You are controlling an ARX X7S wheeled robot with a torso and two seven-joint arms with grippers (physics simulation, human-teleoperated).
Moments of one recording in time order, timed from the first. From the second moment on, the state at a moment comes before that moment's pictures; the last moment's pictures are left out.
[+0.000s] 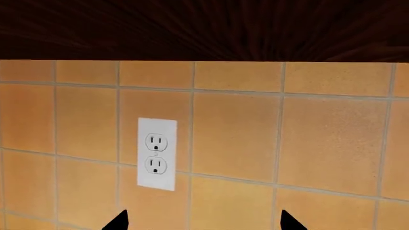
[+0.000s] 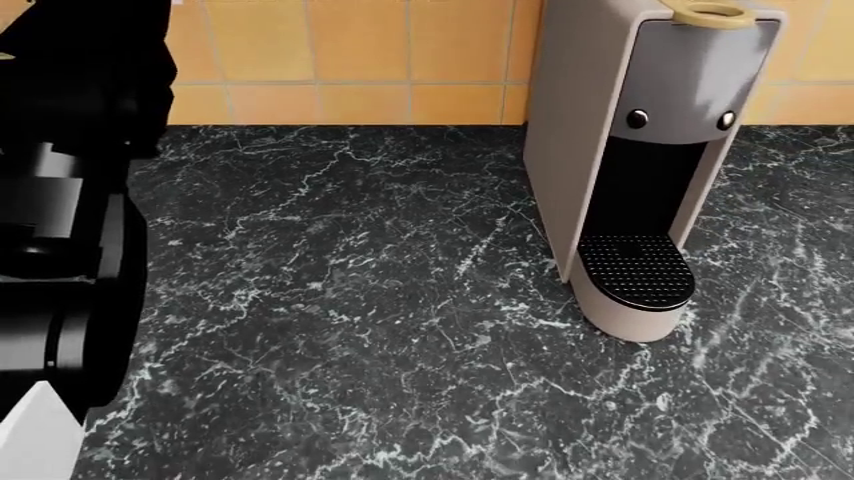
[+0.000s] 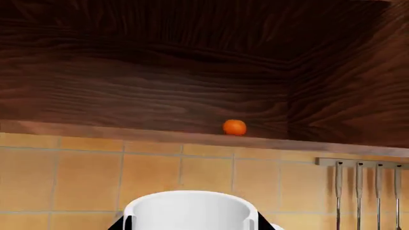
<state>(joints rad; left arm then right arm) -1.66 -0.17 0.19 -1.19 -0.20 -0.21 -0.15 1.59 0.75 0.08 -0.39 1.52 1.48 0.96</state>
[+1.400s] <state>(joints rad) -1.67 -0.15 0.12 -1.31 -0.13 -0.13 -0.13 0.49 0.68 0.88 -0.85 2.00 1.53 0.99</state>
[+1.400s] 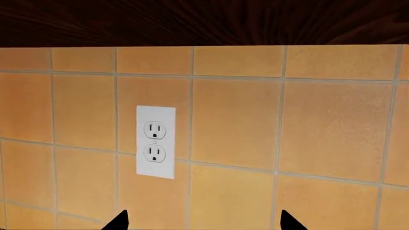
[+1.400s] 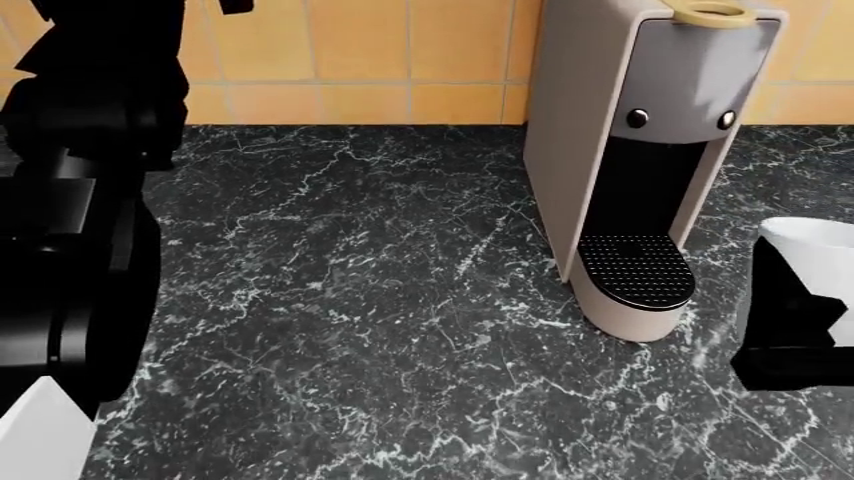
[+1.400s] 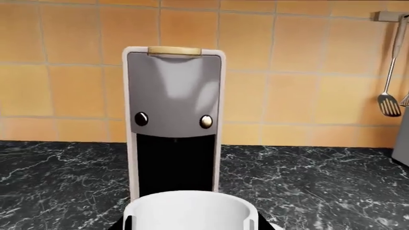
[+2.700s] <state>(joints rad) -1.65 -0.14 0.07 -1.31 -0.06 -0.12 -0.13 0.19 0.42 0.04 -0.74 0.45 0.56 0.29</state>
